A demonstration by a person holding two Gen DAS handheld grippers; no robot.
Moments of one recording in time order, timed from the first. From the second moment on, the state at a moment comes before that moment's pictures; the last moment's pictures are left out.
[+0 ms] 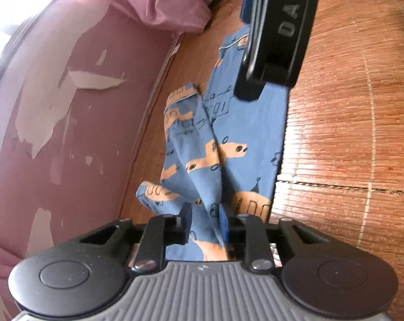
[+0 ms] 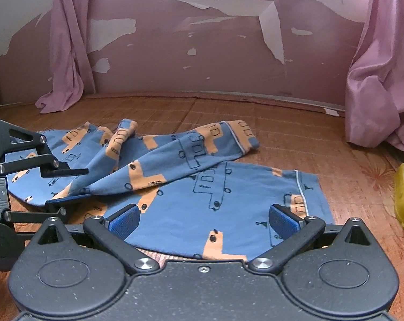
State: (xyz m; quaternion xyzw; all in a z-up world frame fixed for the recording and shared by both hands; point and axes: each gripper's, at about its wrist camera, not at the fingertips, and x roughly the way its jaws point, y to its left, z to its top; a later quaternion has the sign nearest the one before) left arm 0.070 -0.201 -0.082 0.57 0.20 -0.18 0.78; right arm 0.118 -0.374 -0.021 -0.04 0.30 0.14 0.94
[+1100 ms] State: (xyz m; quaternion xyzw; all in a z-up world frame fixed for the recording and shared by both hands) left arm 0.121 -0.142 -0.003 0.29 0.26 -0.19 0.90; right arm 0.284 -0.407 -0.043 0.34 0.47 0.22 0.78
